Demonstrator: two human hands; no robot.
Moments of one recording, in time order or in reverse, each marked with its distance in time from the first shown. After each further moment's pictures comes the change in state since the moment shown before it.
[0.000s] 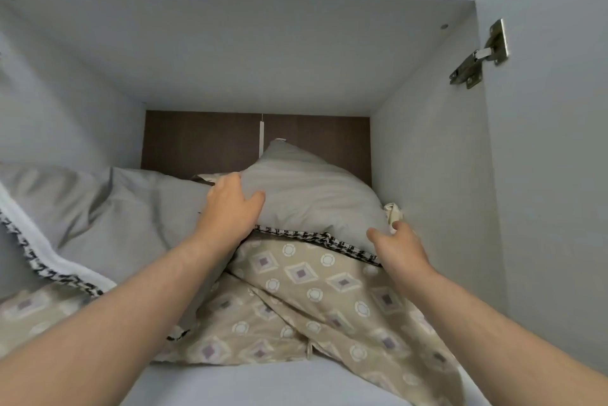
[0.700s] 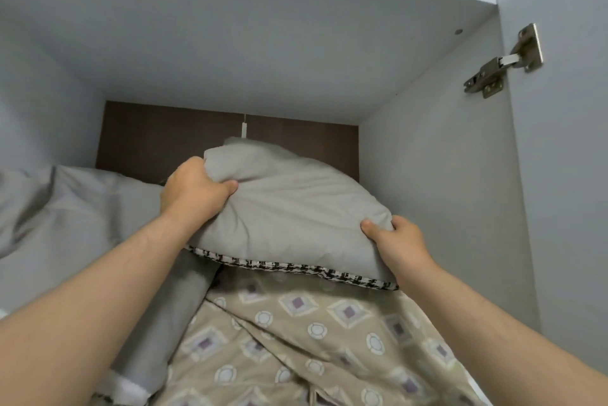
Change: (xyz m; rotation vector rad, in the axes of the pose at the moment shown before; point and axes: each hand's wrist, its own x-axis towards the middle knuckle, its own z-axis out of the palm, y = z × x) left_hand 0.088 -0.039 0.009 -0.014 0.184 -0.068; right_hand 0.059 -0.008 0.028 0.105 0.073 -0.127
